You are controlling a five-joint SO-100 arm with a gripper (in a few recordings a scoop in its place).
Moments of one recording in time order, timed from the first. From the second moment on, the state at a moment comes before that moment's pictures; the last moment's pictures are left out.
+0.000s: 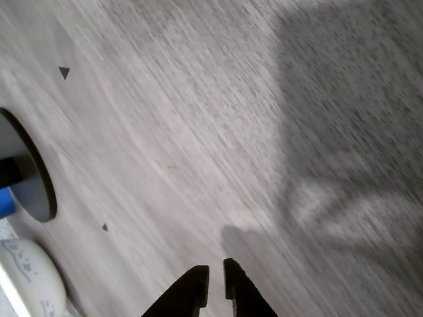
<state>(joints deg) -3.9 188.1 174.8 68.9 1.8</state>
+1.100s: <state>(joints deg) -0.2 188.1 171.7 67.2 -3.8</state>
